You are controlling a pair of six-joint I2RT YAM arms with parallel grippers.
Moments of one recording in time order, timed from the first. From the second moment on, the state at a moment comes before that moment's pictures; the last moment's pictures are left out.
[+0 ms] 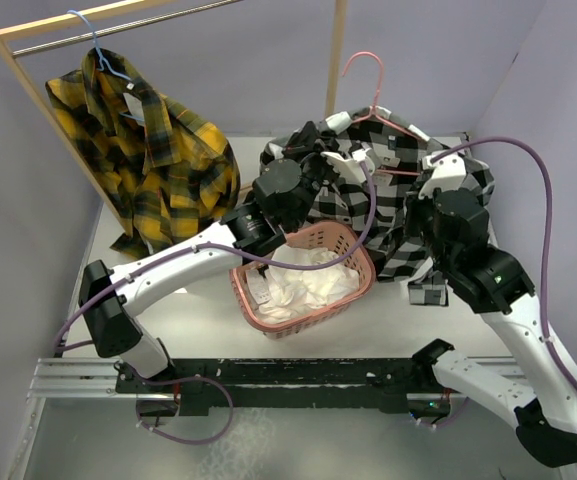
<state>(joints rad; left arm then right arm) -1.01 1.60 1.54 0.27 -0.61 1.02 0.55 0.87 1.20 -0.66 0.46 0.09</state>
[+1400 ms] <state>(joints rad) -1.00 1.64 1.38 0.69 -0.51 1.37 0.57 0.70 1.45 -0.72 1.04 -0.22</state>
